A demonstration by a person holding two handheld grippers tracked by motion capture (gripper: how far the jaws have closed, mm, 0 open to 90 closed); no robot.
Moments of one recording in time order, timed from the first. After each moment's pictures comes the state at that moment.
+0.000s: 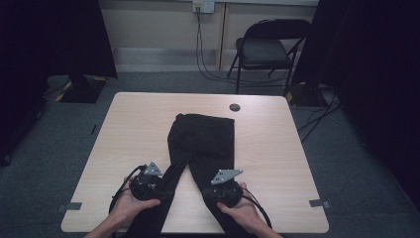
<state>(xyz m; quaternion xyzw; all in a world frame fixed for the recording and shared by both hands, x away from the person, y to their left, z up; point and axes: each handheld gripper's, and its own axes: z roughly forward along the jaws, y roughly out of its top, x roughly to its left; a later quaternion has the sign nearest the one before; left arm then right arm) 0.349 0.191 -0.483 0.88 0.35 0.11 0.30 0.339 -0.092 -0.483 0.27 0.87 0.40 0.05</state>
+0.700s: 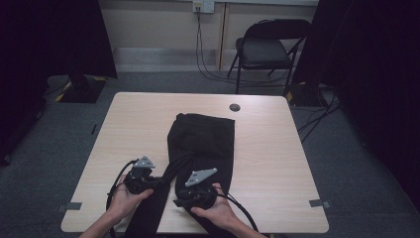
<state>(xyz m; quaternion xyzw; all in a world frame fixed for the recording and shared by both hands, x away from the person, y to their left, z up) 0.360 0.212 -0.468 0.84 0.38 0.05 0.37 0.336 -0.027 -0.484 0.22 0.87 0.44 -0.02</state>
